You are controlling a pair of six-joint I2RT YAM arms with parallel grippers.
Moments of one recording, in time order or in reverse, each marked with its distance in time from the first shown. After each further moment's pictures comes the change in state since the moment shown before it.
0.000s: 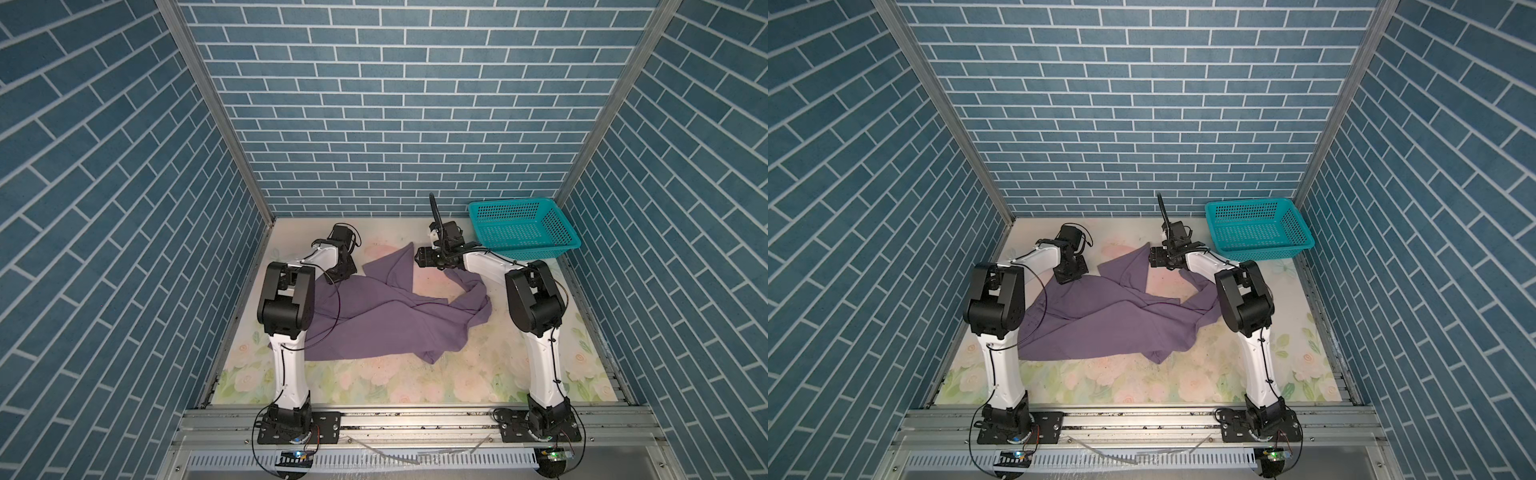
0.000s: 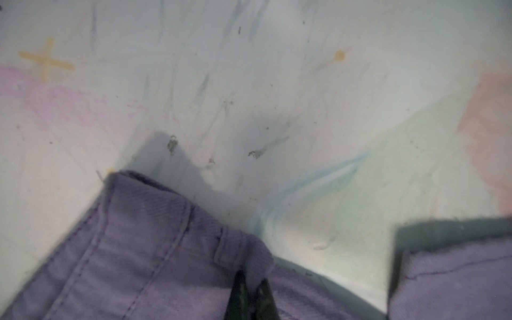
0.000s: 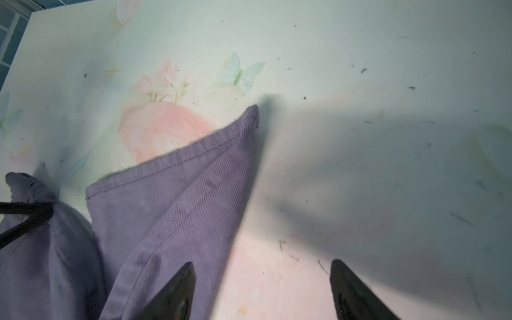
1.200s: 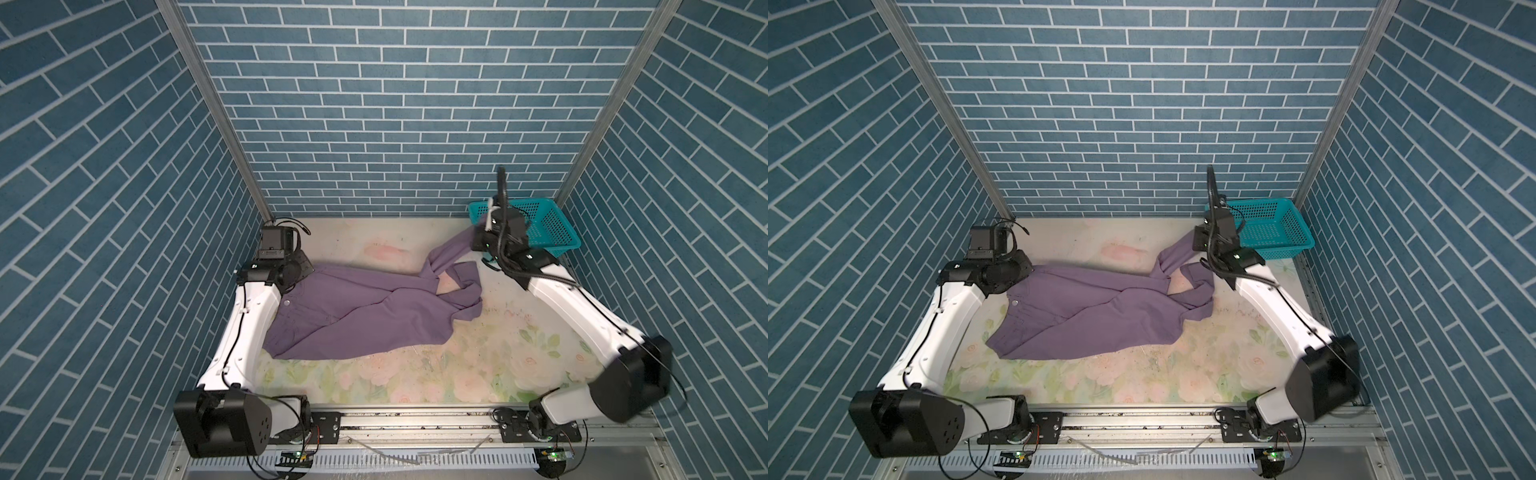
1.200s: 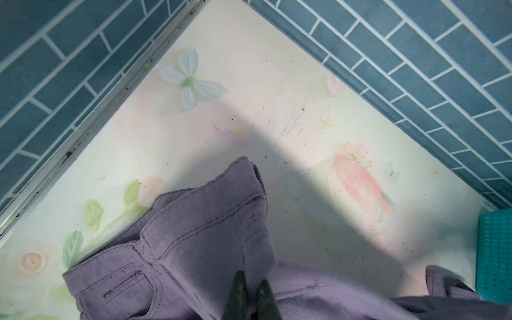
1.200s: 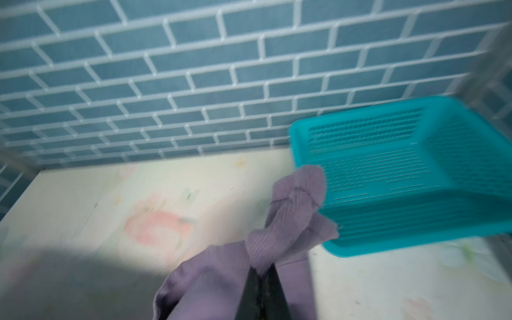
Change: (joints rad) left arm 0.198 -0.836 -0.269 -0.185 0.037 0.030; right arm -0.044 -0.888 -0.415 -0.066 0.531 -0.013
